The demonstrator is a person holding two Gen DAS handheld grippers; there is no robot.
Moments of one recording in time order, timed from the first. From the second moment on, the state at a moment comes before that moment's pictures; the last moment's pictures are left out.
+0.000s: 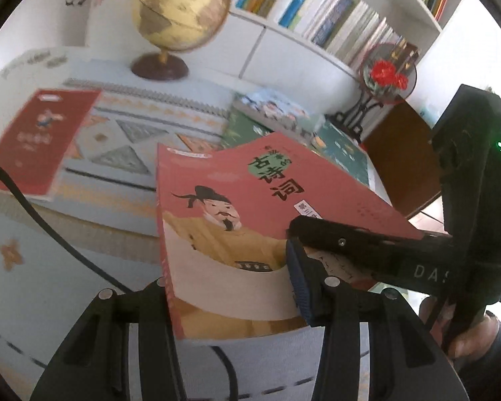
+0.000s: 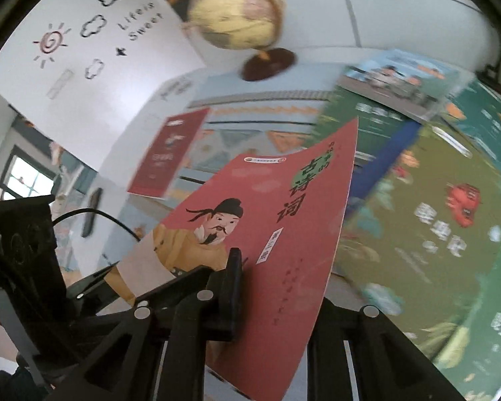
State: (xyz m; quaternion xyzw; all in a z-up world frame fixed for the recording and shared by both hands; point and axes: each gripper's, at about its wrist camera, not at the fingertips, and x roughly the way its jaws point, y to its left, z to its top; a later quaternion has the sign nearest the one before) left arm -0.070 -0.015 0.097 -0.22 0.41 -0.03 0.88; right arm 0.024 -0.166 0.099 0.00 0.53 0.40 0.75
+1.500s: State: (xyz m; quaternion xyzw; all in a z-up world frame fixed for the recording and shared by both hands) left arm -0.038 0.302 0.016 -0.31 0.48 -0.01 0.82; right arm 0.048 0.140 0.039 0.10 0.55 0.36 0.75
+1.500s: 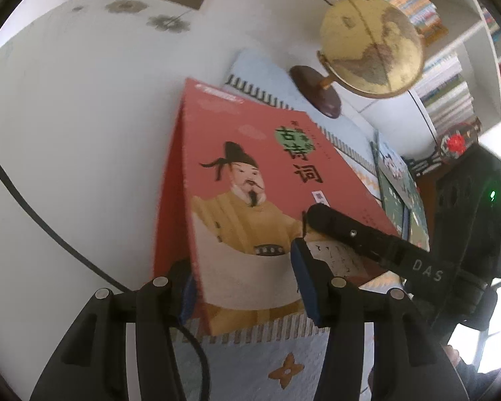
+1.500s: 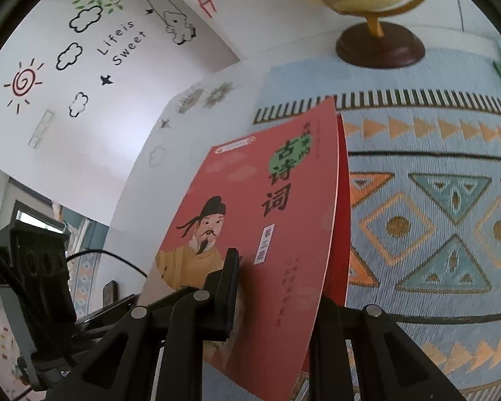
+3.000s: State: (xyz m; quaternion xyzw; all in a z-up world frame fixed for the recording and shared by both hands) left arm -0.121 0.183 0.055 -0.40 0.47 0.05 0.79; right arm -0.049 -0.072 0.116 0.02 0.48 0.22 0.85
